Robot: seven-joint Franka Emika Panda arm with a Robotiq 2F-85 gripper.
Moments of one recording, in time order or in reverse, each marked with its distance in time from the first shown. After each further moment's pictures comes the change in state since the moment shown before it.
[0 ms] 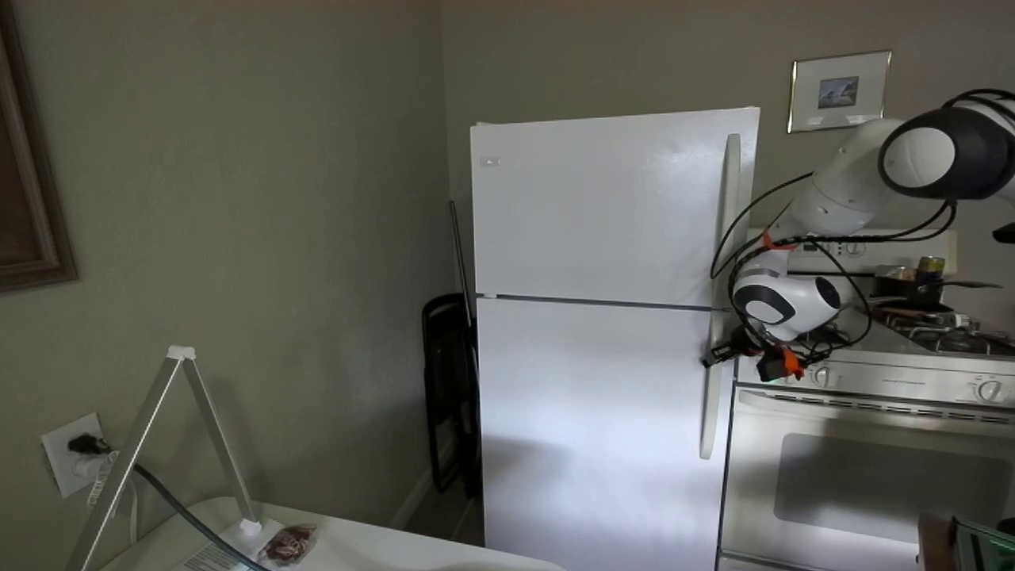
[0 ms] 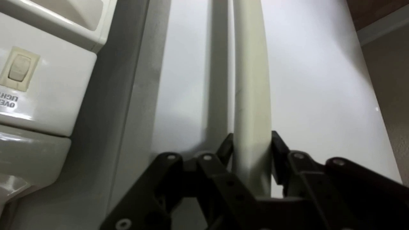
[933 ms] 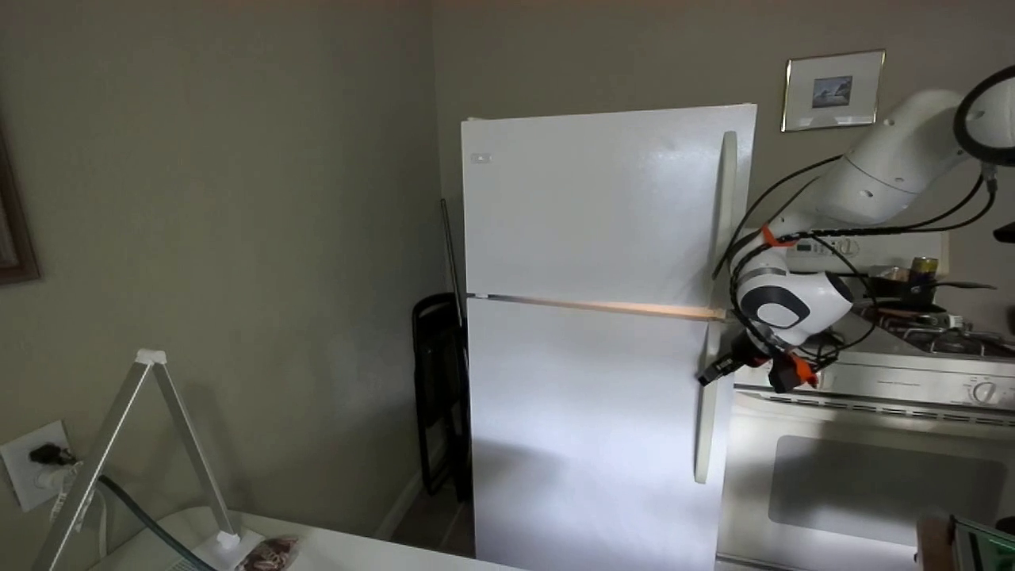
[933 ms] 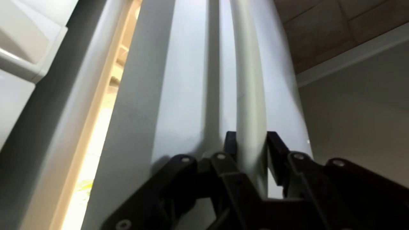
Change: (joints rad) arm 0.060 -0.198 0.124 -0.225 -0.100 0.090 0.047
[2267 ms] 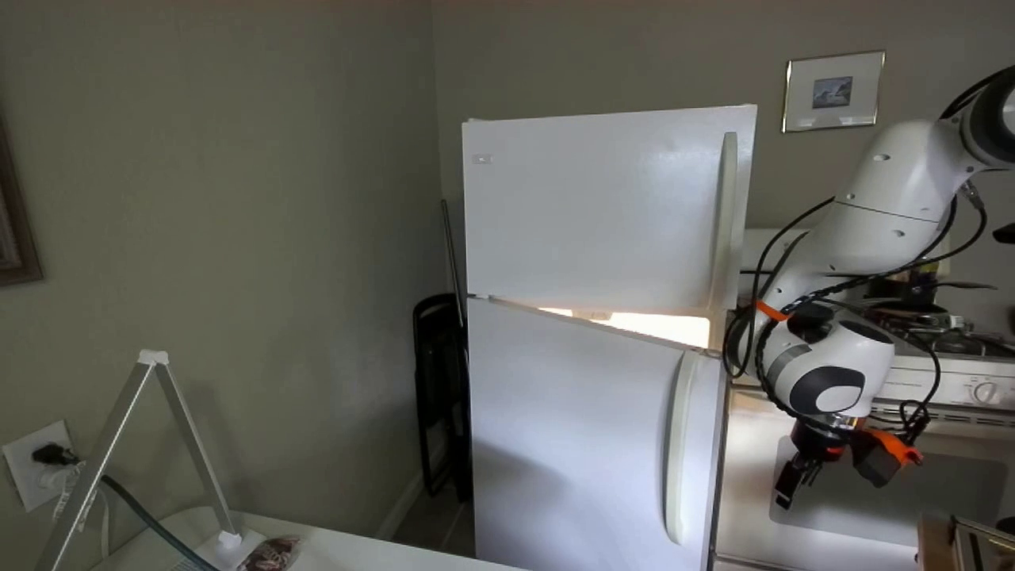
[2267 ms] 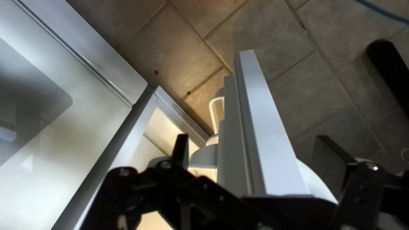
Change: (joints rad) arm 0.042 0.025 0.292 -0.350 -0.045 0.243 0.323
